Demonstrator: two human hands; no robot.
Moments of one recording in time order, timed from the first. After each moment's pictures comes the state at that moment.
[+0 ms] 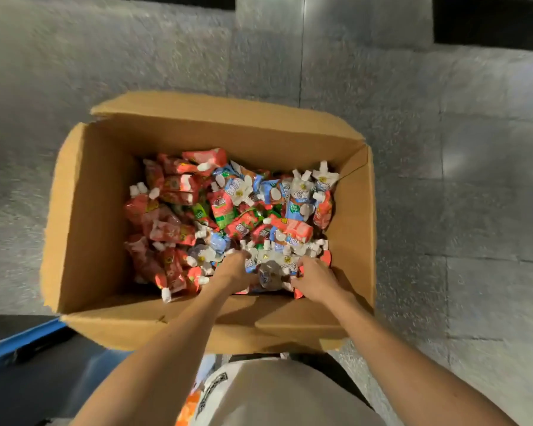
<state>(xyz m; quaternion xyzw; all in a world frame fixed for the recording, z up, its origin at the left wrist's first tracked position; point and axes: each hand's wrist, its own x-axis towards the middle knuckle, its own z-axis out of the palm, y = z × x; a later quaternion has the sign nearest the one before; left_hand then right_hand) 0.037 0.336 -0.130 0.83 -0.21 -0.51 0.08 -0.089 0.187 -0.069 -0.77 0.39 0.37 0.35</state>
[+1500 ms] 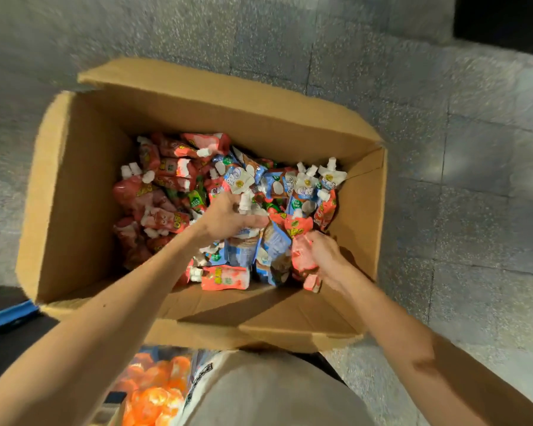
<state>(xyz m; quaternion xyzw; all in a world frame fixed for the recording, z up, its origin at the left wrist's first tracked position) 0.117 0.306 -0.067 0.73 -0.17 -0.51 0.42 -0.057 0.157 -0.072 -0.49 0.59 0.16 0.62</state>
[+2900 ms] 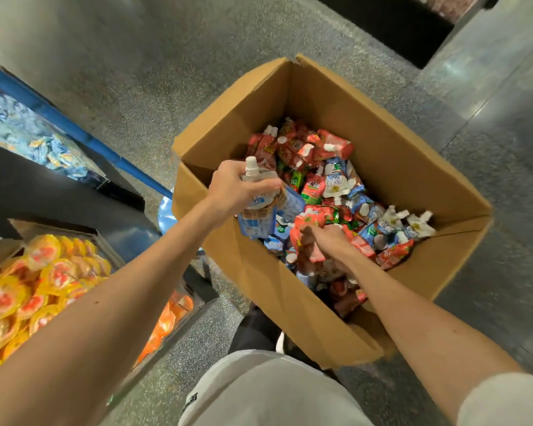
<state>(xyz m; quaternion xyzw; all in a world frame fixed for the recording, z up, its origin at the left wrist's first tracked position) 0.029 0.437 0.035 0.82 0.11 -0.15 0.54 -0.013 0.223 -0.069 -0.73 0.29 0.36 0.49</state>
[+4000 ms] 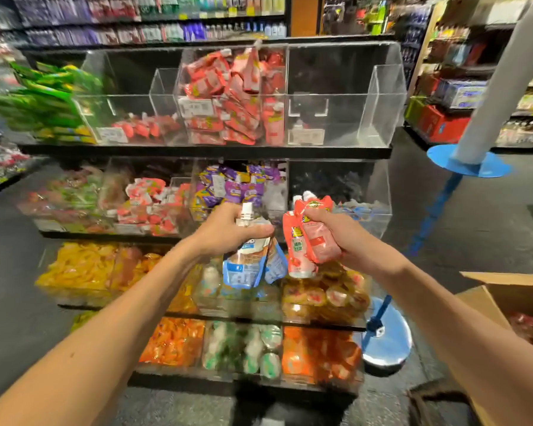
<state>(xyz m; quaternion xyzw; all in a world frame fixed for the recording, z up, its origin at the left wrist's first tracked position) -0.536 0.809 0.314 0.82 0.29 0.18 0.45 -0.350 0.675 0.298 -0.60 -0.27 0.49 0.57</state>
